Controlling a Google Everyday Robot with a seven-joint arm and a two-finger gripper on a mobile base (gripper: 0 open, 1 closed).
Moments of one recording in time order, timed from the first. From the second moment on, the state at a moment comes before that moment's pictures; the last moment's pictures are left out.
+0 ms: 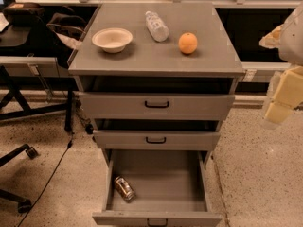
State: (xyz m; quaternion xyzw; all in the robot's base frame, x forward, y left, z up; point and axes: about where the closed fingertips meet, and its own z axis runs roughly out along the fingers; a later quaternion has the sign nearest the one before) arm 0.438 -0.216 0.979 -0.60 0.78 -0.04 0.16
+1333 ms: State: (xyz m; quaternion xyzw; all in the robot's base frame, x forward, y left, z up) arm 0.464 -0.221 0.942 -0.49 0.84 -0.03 0.21
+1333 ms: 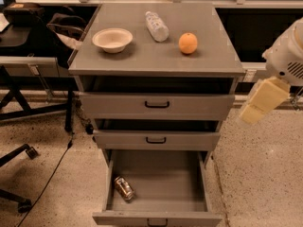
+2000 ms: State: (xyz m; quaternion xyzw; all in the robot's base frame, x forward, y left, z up) arm 0.471 -0.198 0.855 -0.51 0.82 0.12 0.25
